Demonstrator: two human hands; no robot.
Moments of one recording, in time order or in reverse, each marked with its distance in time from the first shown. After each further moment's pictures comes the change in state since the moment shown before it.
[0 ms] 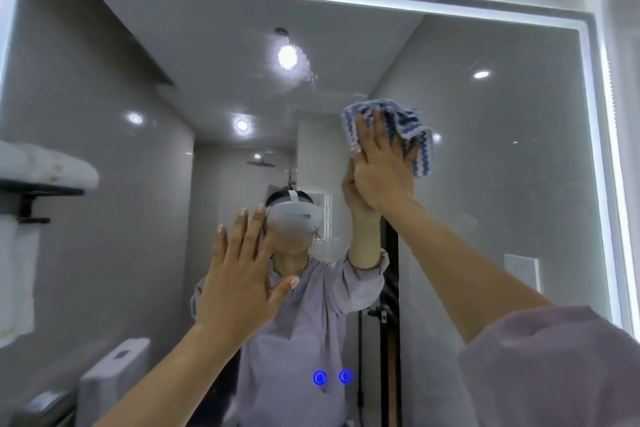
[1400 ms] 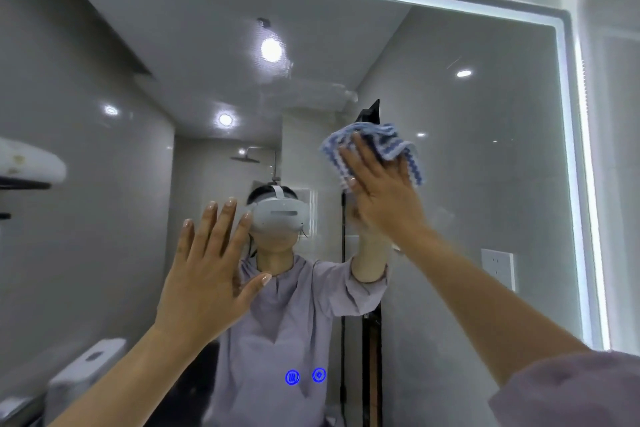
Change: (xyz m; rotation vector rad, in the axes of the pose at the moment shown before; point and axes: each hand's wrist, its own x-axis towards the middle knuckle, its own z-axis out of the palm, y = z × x) left_hand 0.000 -0.004 0.005 0.038 0.008 0.023; right_hand -0.039 0.059 0.005 -0.250 -0.070 -0.326
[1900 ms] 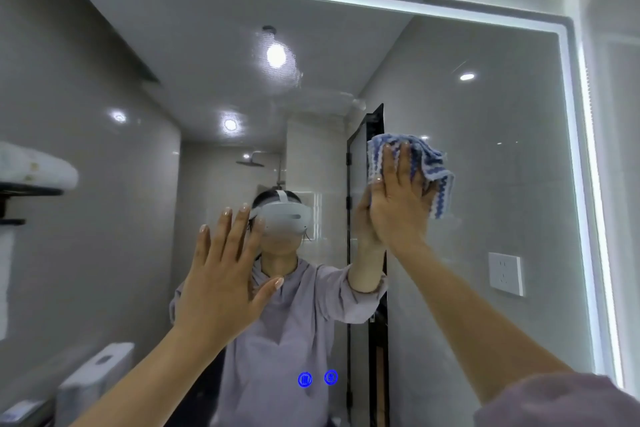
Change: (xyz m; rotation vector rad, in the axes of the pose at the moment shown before) left_hand 0.001 0.001 -0.002 -0.018 -0.012 0.003; right_hand -0.002 -0.020 0.003 0.237 0.081 0.516
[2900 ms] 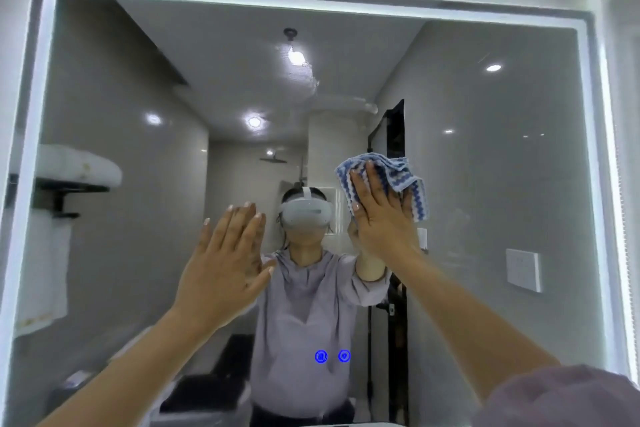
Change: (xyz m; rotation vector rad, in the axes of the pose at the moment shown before) left_hand -0.019 -0.016 -0.051 0.048 -0.060 -0.039; right_hand -0.032 -0.016 0.004 -0.059 -0.172 -0.316
